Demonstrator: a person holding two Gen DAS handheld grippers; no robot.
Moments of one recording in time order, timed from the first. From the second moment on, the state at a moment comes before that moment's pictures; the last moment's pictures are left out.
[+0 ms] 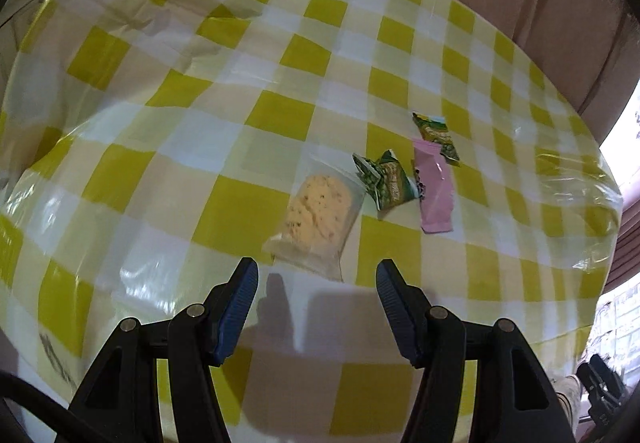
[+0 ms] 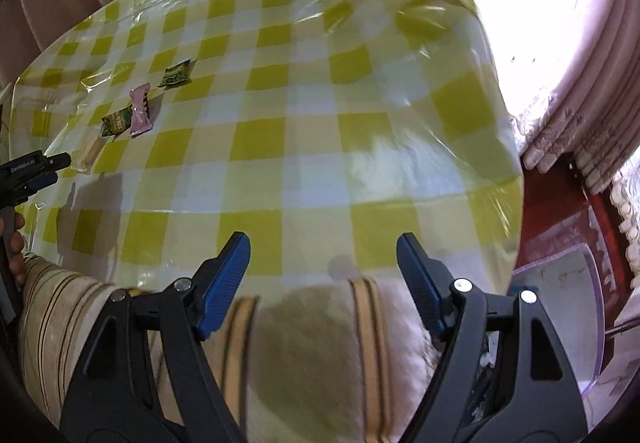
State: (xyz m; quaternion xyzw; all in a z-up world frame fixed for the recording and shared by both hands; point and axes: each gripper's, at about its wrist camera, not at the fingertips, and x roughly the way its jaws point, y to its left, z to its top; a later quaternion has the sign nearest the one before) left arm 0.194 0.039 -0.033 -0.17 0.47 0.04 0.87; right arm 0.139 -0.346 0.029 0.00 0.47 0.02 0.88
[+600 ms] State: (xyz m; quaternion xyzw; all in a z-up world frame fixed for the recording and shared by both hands) left arm 0.233 0.034 -0.052 -0.13 0.48 0.03 0.87; right arm 0.242 -0.269 0.021 -0.04 0.46 0.05 0.89
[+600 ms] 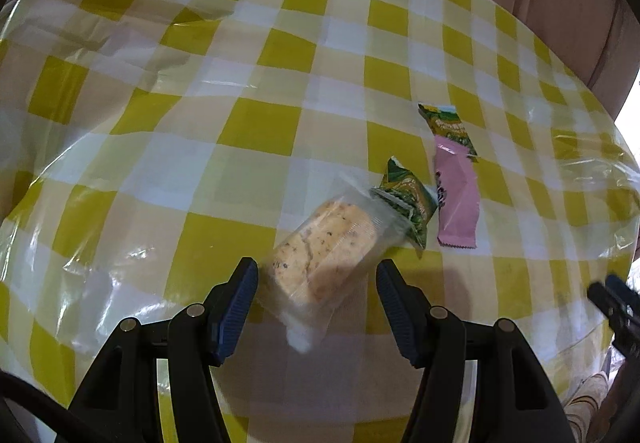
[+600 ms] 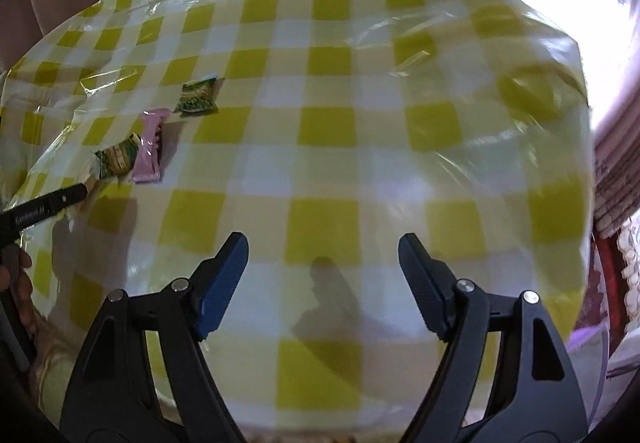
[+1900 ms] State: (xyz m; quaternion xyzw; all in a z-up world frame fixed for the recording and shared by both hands) left arm 0.248 0.023 -0.055 -0.04 0.47 -0.07 0.88; right arm 0.420 -0.129 -0.023 -0.05 0.49 0.12 0.86
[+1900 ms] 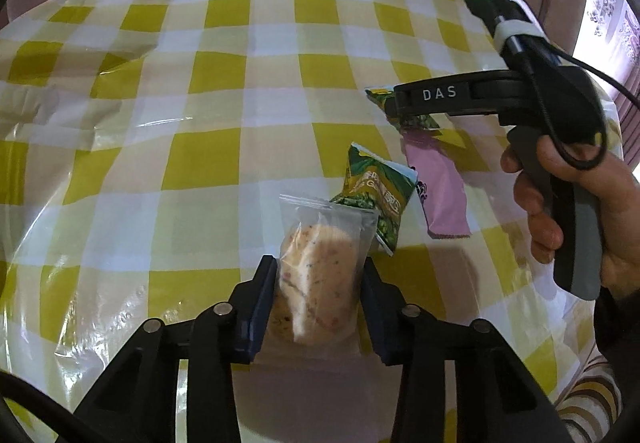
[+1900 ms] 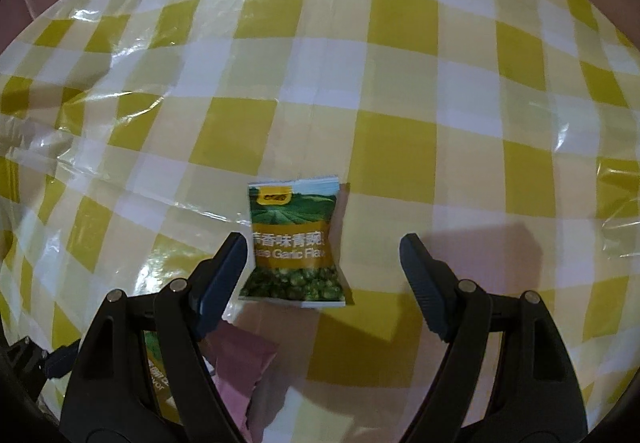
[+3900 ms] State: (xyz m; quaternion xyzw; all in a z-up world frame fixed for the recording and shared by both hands) left arm 0.153 -0.024 -0.011 -0.09 0.44 -0.05 0.89; right arm 0.172 -0.282 0.052 0.00 0.41 0.15 0.90
